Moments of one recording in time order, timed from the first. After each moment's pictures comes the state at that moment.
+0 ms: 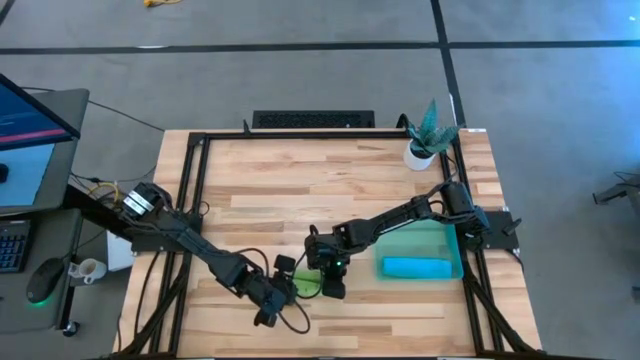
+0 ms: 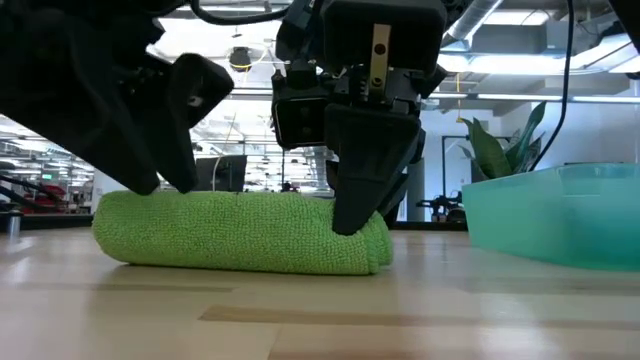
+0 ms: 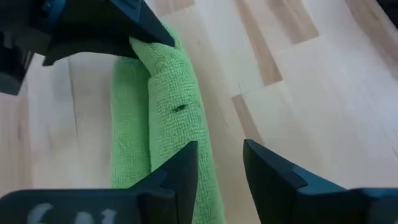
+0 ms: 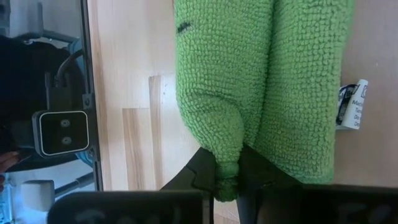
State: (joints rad) left arm -0.59 1.75 0.98 -0.17 -0.28 -0.18; right arm 0.21 2.13 1.40 -0.36 -0.58 0.41
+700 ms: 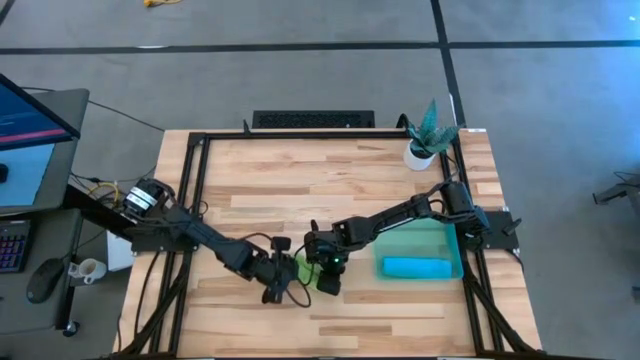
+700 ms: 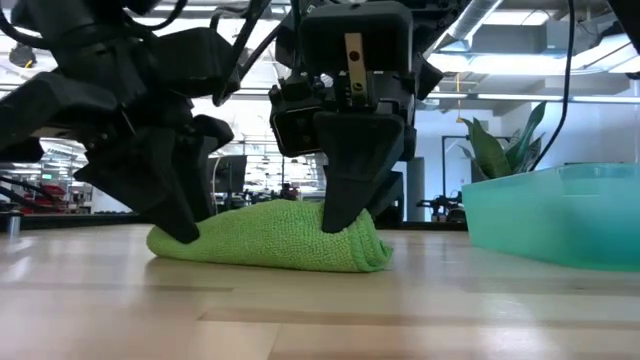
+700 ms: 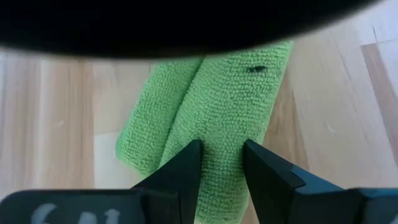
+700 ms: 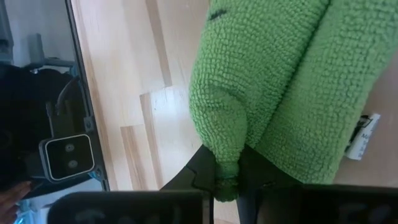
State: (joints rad) left arm -0.46 1.75 0.89 -0.24 -0.30 -0.25; right arm 0.20 2.13 1.40 -0.36 -0.57 0.53
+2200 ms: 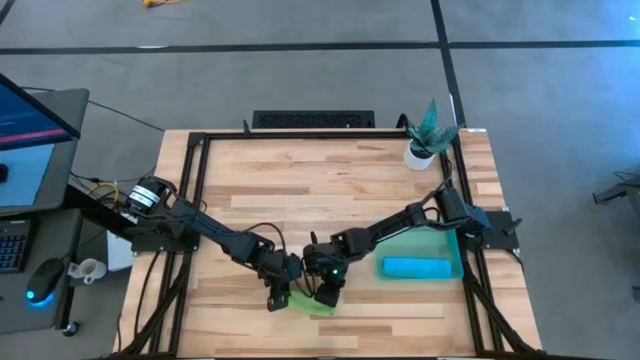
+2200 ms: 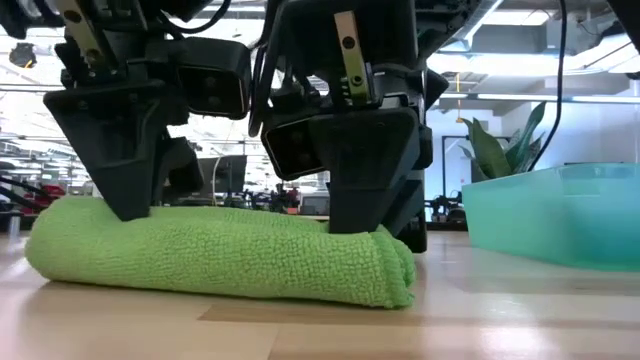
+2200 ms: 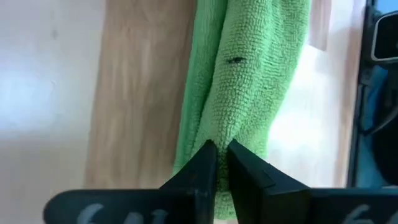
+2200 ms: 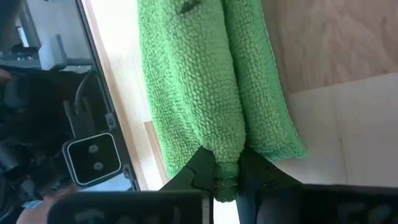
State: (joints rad) left arm -0.38 1.75 0.93 -0.24 0.23 -0.65; right arm 0.26 2.23 1.40 -0.32 -0.63 0.68
